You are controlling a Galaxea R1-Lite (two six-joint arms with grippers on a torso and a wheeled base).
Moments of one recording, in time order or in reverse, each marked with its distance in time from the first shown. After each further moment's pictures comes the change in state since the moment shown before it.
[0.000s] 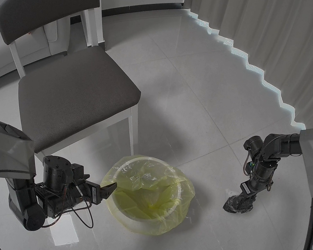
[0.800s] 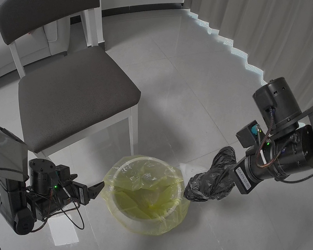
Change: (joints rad) left arm 0.058 -0.001 0.139 -0.172 0.009 0.003; right arm 0.540 -0.679 0.277 -0.089 -0.002 -0.002
